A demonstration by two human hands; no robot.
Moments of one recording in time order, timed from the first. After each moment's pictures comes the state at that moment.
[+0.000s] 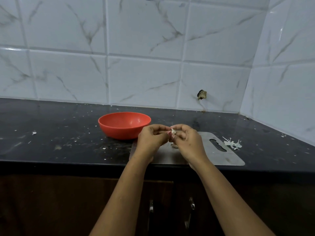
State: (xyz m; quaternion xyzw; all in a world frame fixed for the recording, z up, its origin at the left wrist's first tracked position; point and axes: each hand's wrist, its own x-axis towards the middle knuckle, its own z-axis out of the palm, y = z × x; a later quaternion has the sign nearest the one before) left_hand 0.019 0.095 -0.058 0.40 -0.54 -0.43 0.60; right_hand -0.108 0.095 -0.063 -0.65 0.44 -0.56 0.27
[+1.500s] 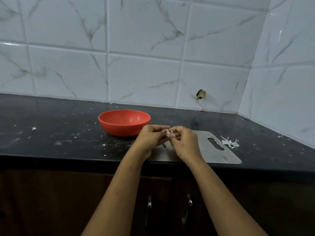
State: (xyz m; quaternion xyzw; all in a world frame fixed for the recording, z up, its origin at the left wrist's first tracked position) left_hand 0.023 0.089 -0.057 0.37 -0.52 -0.52 0.56; right_hand -0.102 0.092 -0.067 -0.69 0.50 -0.51 0.12
